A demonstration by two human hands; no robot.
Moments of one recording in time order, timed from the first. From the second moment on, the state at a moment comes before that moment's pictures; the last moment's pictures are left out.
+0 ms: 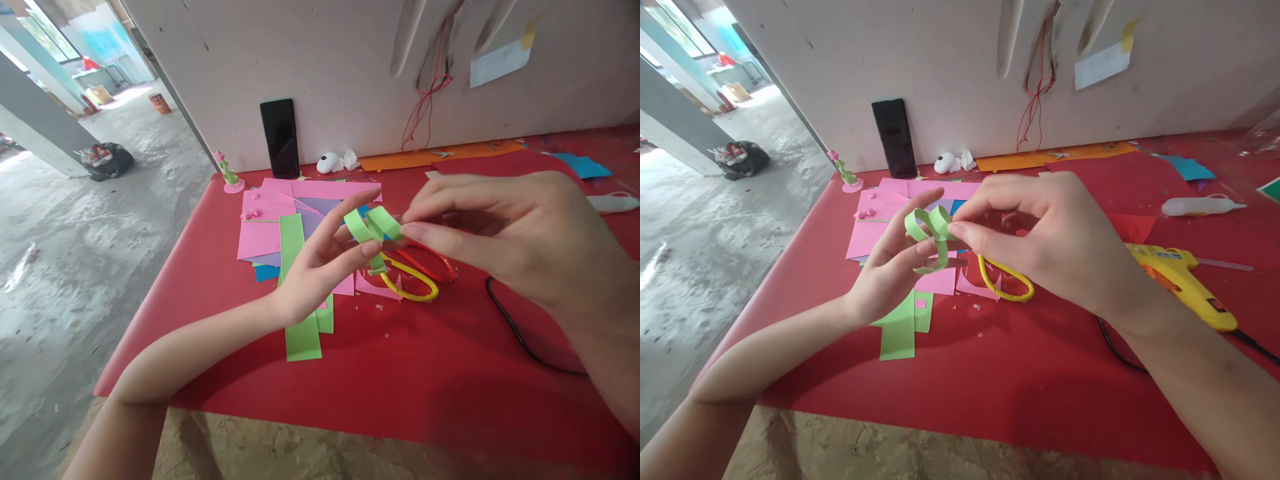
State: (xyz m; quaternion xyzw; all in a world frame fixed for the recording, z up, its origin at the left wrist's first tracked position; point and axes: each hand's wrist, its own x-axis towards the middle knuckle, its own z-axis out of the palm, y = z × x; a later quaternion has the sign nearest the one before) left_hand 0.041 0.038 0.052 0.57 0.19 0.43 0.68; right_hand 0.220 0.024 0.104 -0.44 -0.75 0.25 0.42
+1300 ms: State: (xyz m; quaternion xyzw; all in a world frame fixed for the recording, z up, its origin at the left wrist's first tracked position) left_hand 0.045 0.038 0.054 0.45 0.18 0.43 0.76; right_hand 0.219 0.027 0.098 -0.46 -0.74 0.29 0.41
